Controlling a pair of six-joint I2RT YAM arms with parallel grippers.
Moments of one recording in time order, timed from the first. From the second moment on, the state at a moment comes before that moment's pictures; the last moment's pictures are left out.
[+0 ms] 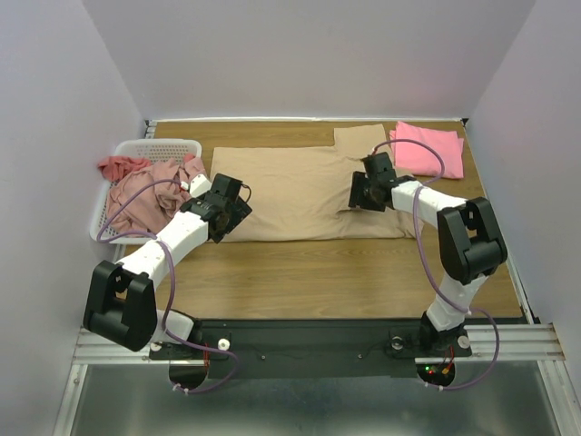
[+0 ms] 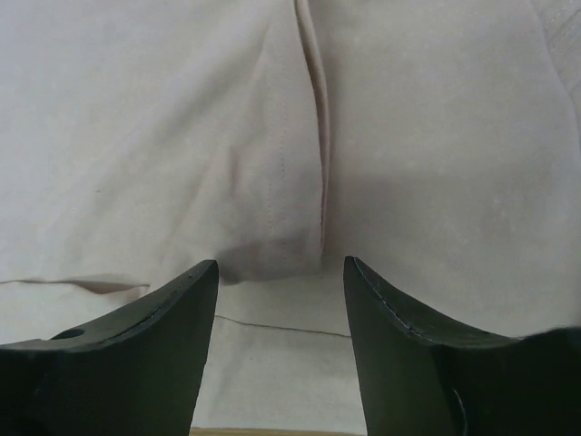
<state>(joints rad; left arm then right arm) -0.41 1.34 0.91 -0.56 -0.35 -1.07 0.33 1.78 1.14 -0.28 0.11 0.45</state>
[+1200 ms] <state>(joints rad) -0.41 1.35 0.91 -0.55 -0.35 -1.06 0.33 1.98 1.40 -0.30 0.00 0.45</state>
